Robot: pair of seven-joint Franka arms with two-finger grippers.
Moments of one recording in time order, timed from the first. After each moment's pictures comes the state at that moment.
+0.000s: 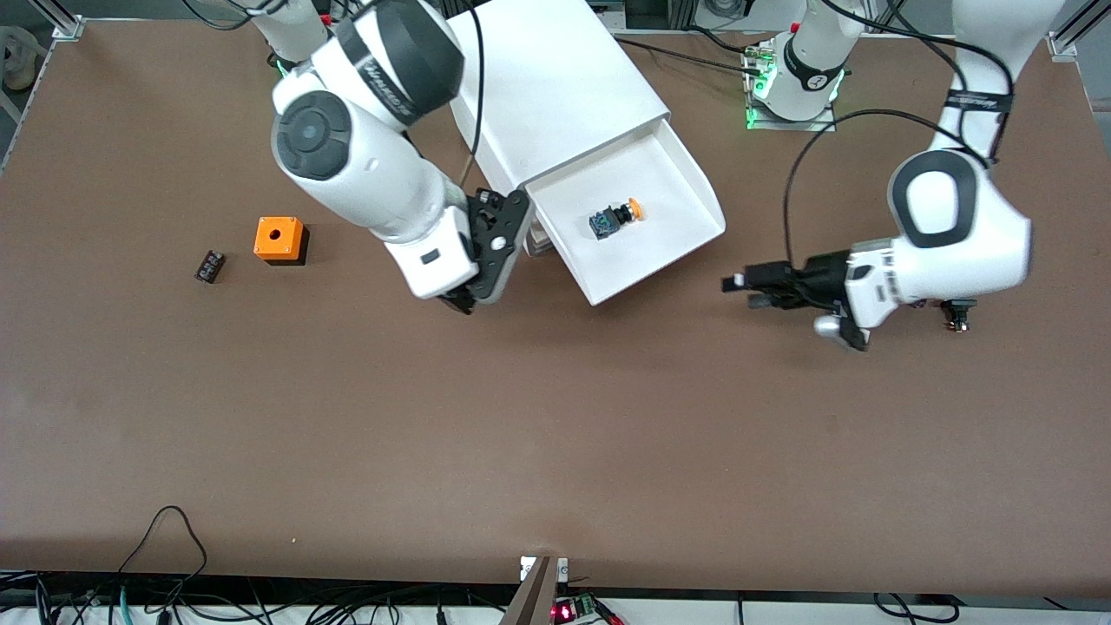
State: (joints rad) left arm 0.09 0.26 -0.17 -1.93 -0.94 2.02 0.43; right arm 0.56 0.55 0.05 -1.15 0.28 1.81 -0.71
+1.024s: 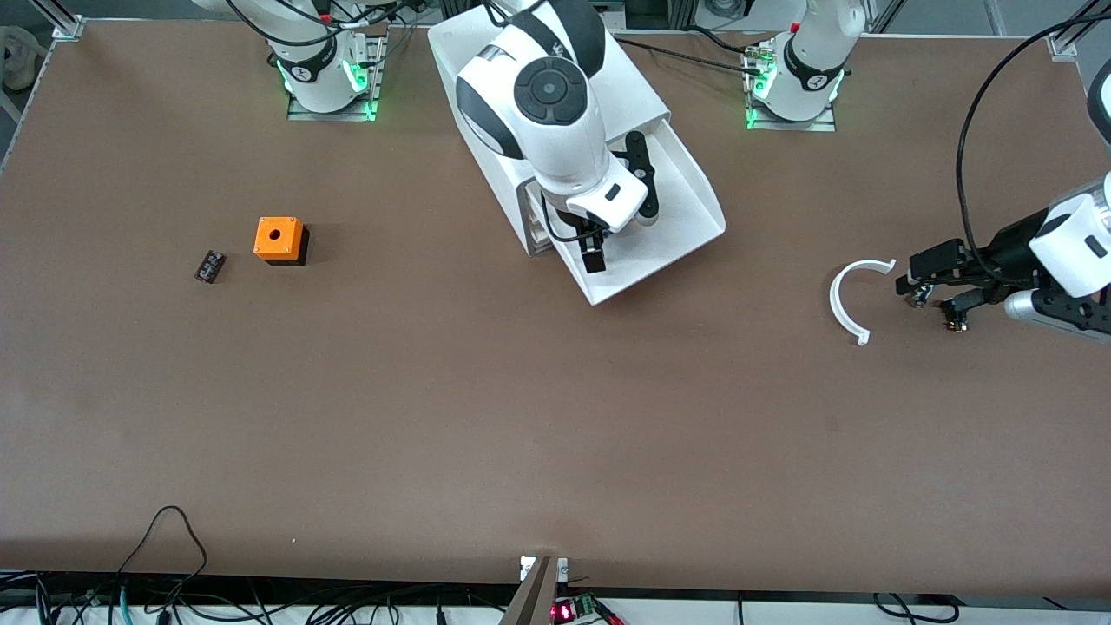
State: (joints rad) left arm 0.10 0.17 -0.06 -1.56 -0.23 1.74 0.17; right arm 0.81 0.69 0.04 -1.09 0.11 1.87 -0.91
